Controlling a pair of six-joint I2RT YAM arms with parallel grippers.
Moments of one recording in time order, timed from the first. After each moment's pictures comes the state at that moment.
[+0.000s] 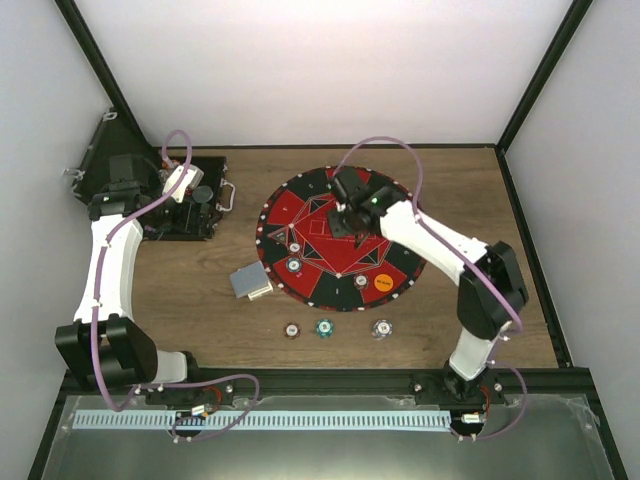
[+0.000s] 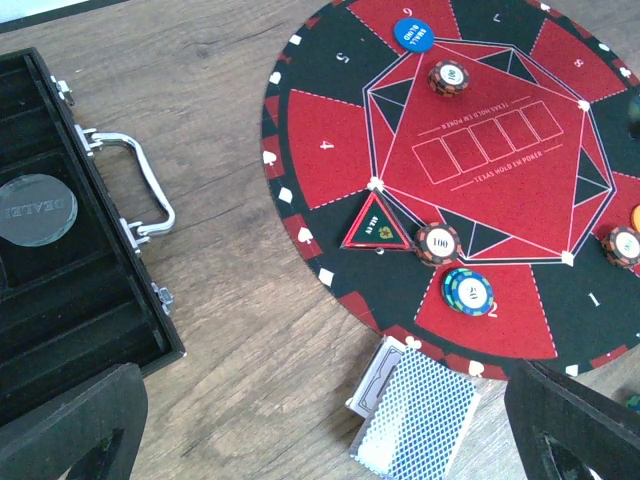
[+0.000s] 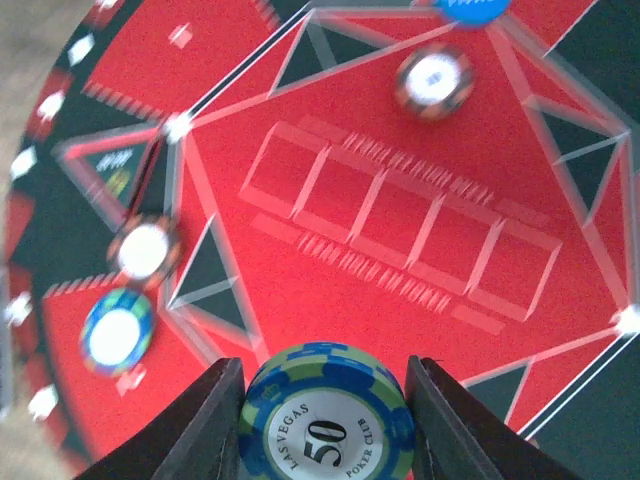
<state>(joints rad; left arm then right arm) 0.16 1.35 1.33 -0.96 0.59 0.48 0.71 1.69 1.41 -0.73 0.12 0.33</state>
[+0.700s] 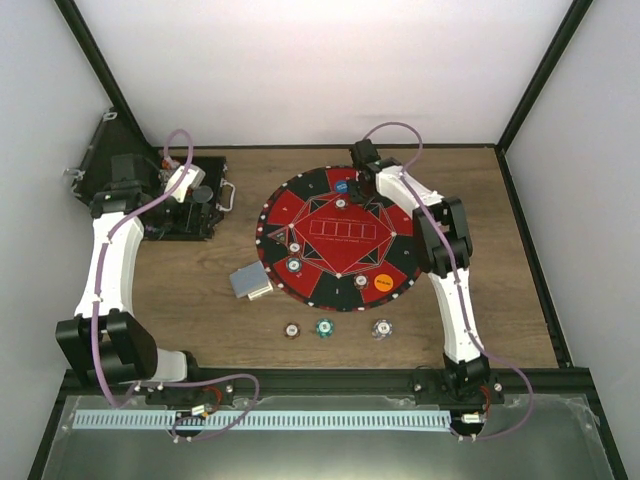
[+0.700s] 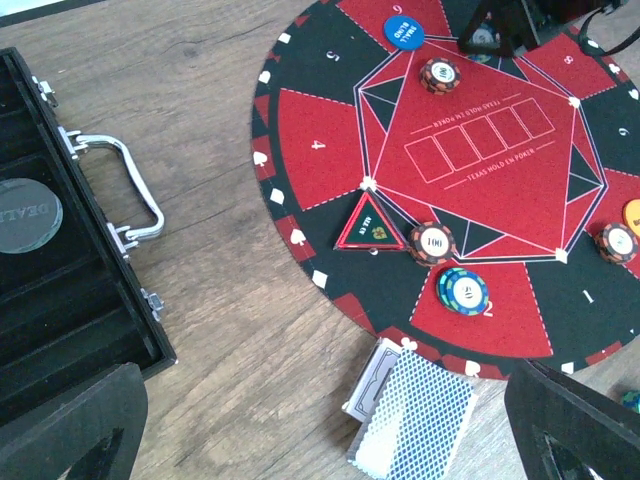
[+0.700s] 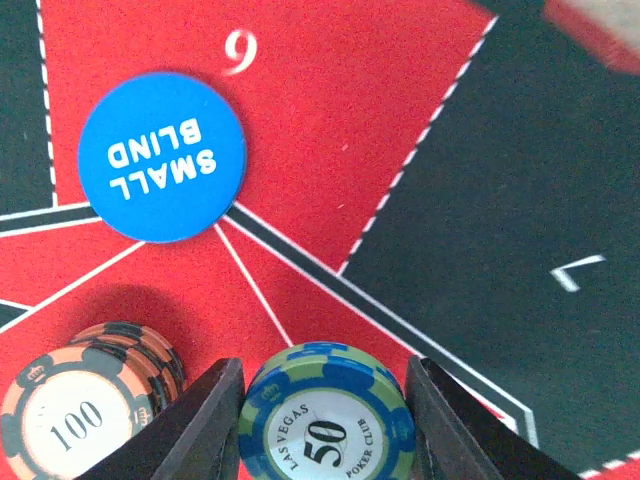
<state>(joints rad) 0.16 1.37 1.33 -0.96 0.61 0.50 0.38 2.34 1.97 -0.71 0.12 0.21</state>
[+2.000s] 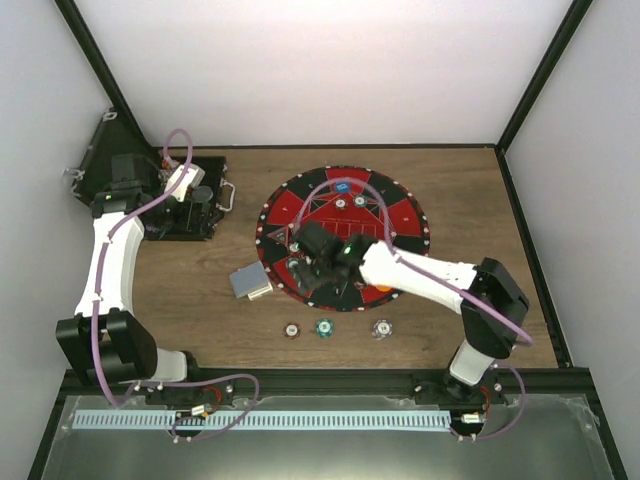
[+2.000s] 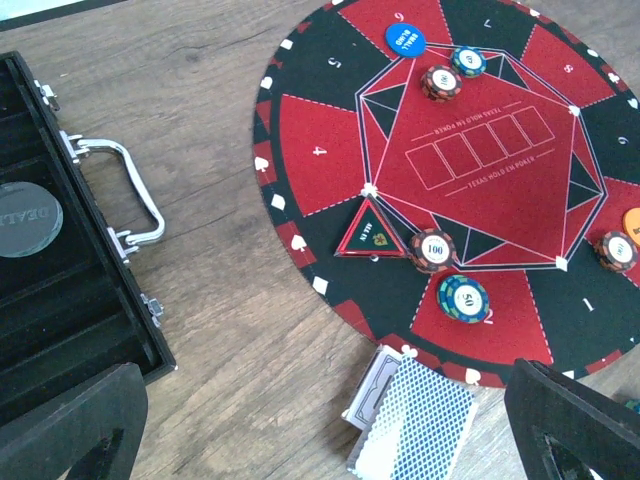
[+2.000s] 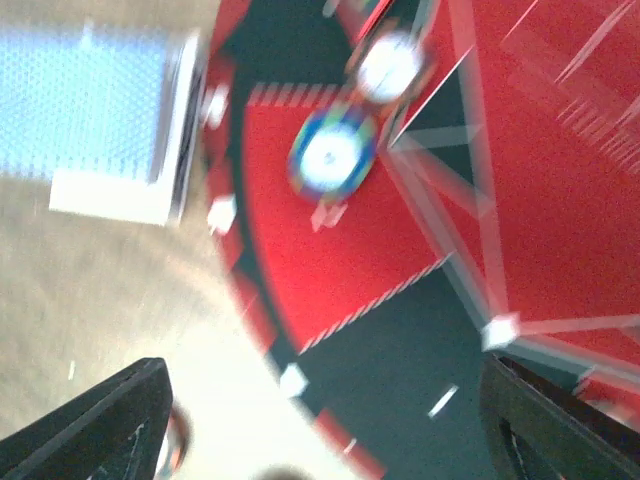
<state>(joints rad) 0.16 1.38 1.32 -0.94 0.61 0.48 0.93 1.67 1.32 -0.65 0.14 0.34</state>
